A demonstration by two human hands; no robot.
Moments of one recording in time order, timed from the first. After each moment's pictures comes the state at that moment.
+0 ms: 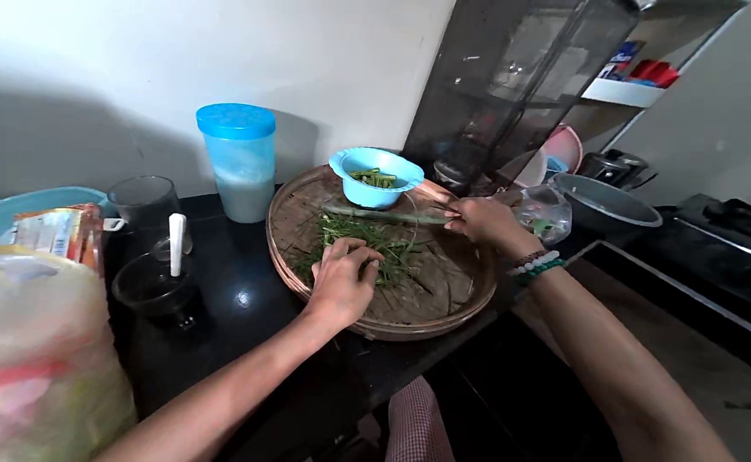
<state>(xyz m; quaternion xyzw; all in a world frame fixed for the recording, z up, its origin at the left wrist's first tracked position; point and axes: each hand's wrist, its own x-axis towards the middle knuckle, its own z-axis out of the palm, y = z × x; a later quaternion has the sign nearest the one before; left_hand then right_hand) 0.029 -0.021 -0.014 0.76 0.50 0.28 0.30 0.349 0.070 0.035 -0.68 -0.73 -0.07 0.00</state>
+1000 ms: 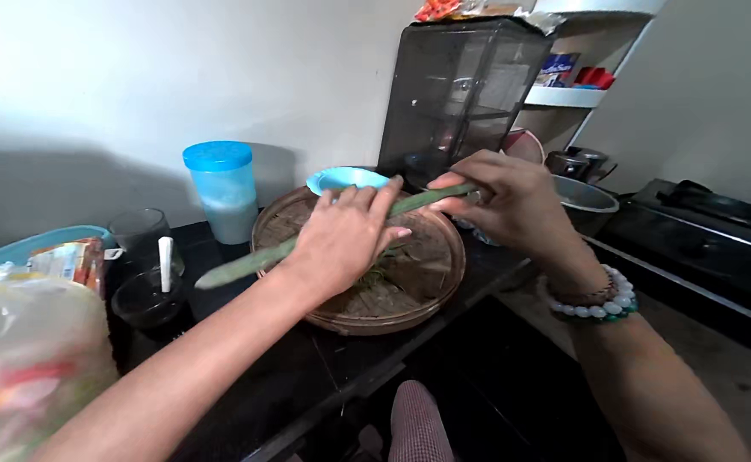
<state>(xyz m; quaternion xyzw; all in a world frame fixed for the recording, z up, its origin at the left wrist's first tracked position) 0.052 -0.045 0.088 0.87 0.33 0.31 -0.17 0.313 -0.071 0.122 -0.37 -0.83 -0.23 0.35</state>
